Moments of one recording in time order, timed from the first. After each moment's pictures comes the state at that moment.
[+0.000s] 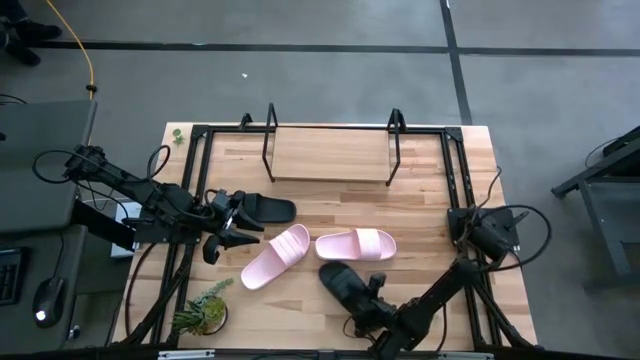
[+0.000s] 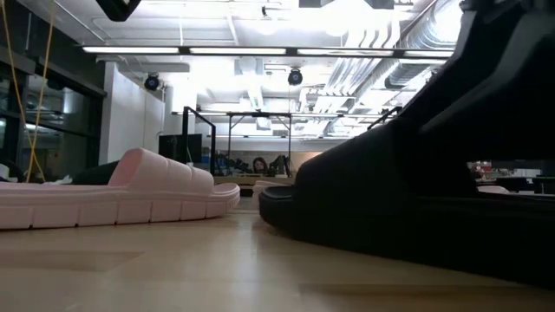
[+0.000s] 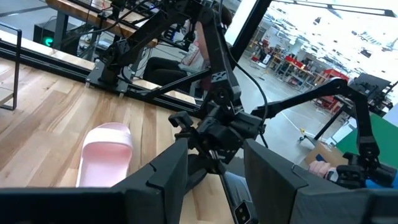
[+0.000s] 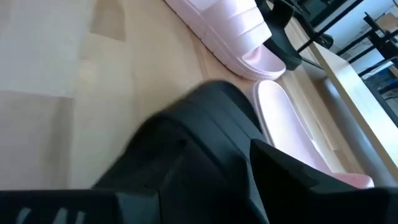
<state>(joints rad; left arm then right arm) -0.32 0.71 0.57 0.05 -0.18 -0.45 0.82 2.14 1.37 -0.54 1.06 0.66</state>
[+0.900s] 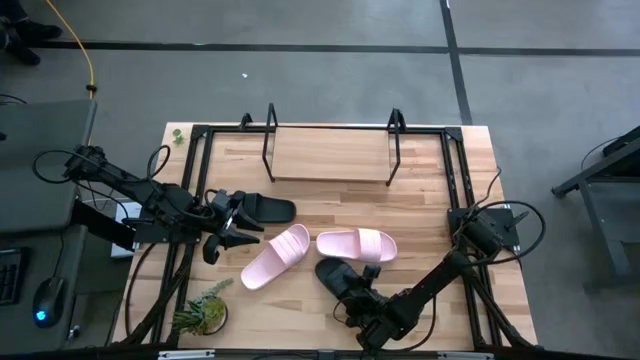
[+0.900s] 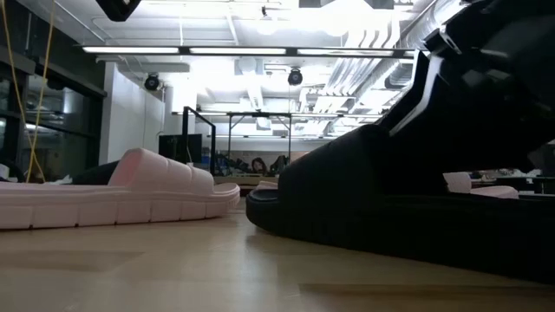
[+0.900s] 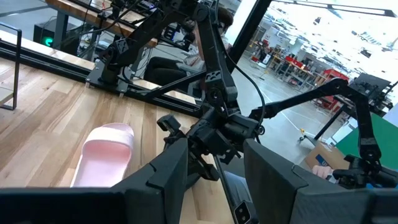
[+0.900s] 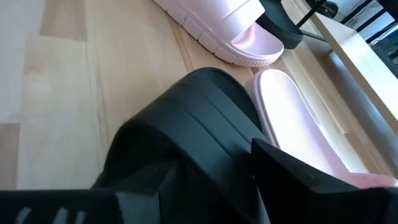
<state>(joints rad) -0.32 0.71 0.57 0.05 -0.18 -0.45 0.76 2.14 1.37 -0.51 0.99 0.71</state>
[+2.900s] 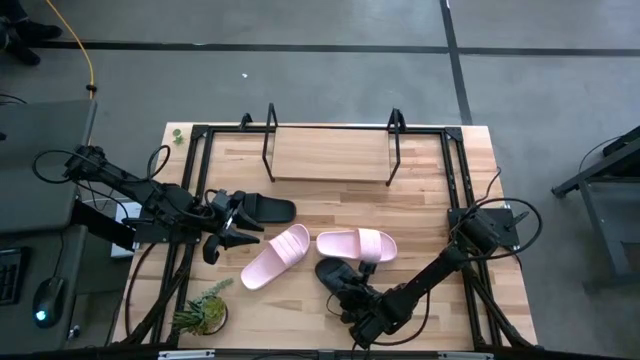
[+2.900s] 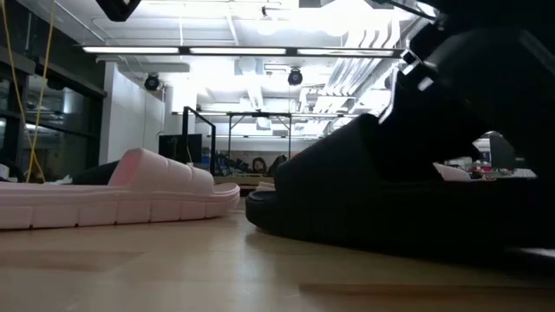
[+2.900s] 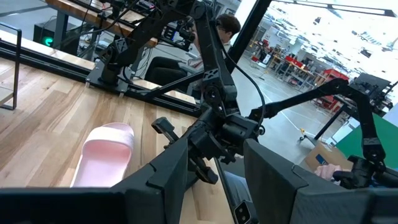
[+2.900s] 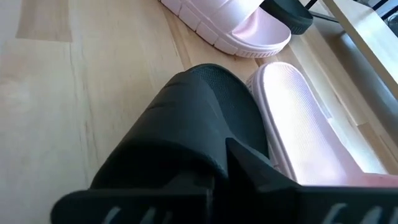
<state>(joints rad) -0.32 0.71 0.57 0.05 -0.18 -0.46 0.71 2.15 1.42 -0.56 0.90 0.73</state>
